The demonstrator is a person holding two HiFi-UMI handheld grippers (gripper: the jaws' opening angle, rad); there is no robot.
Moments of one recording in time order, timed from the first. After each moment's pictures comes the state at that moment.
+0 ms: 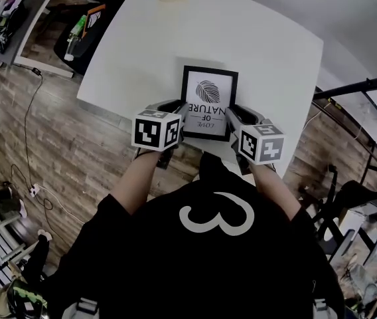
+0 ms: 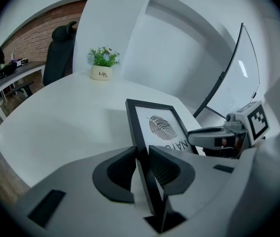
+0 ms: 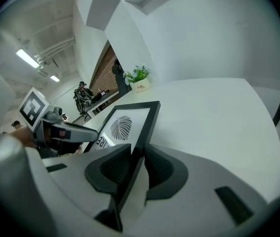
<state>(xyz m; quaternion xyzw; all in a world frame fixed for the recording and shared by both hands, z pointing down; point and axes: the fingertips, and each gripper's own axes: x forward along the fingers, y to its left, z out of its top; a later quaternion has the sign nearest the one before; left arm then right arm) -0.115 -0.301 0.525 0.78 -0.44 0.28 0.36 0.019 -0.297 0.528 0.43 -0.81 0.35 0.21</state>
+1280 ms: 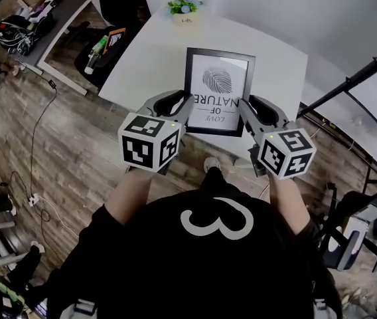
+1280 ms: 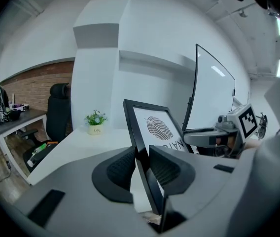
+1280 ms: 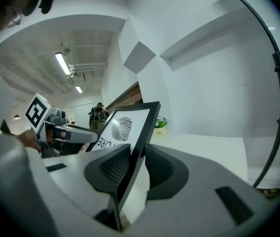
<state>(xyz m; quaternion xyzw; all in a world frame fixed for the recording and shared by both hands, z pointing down) -0.100 -0.217 0.325 0.85 -0.47 0.16 0.17 0.034 -0.223 0.333 0.43 -0.89 0.16 0.07</state>
